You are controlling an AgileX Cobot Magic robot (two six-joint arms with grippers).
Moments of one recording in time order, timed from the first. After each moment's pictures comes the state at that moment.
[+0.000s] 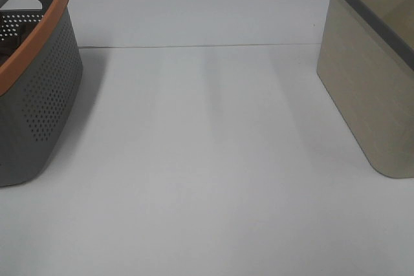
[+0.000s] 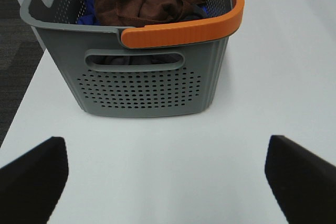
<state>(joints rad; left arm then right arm) 0.02 0.00 -0.50 0.00 1.05 0.00 0.02 0.00 -0.50 -0.02 1.06 0.03</state>
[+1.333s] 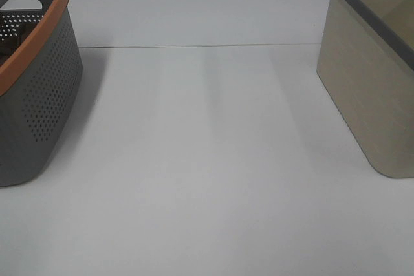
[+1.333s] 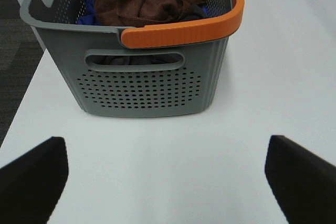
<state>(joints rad) 0.02 0.00 -0.50 0.00 1.05 0.00 0.02 0.00 -0.50 -0.02 1.06 0.03</state>
